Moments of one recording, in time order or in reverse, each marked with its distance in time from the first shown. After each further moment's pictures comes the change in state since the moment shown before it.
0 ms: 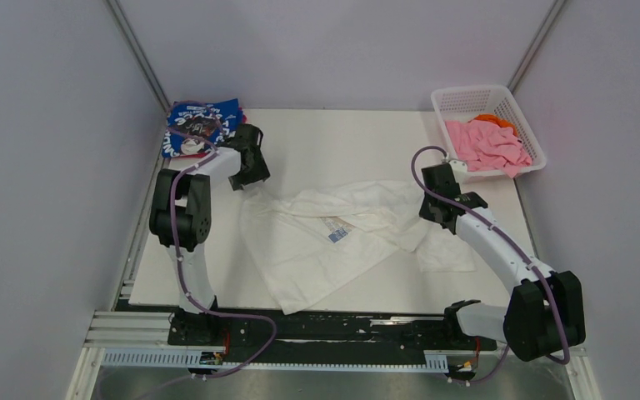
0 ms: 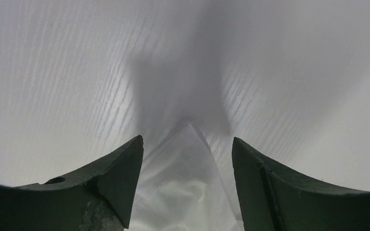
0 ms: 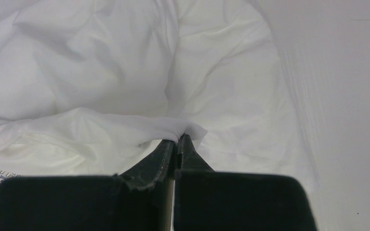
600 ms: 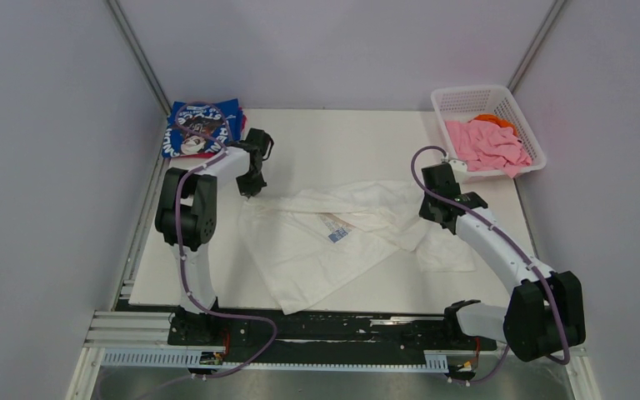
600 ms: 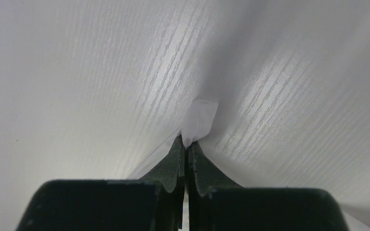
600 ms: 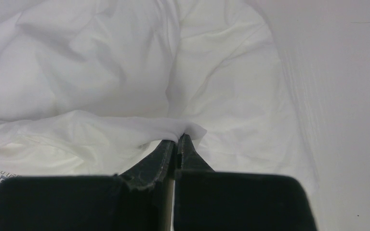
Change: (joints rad) left arm -0.077 0.032 0.047 -0.226 -0.149 0.003; right arm 0.000 0.000 -0.001 0.009 -0.001 -0.007
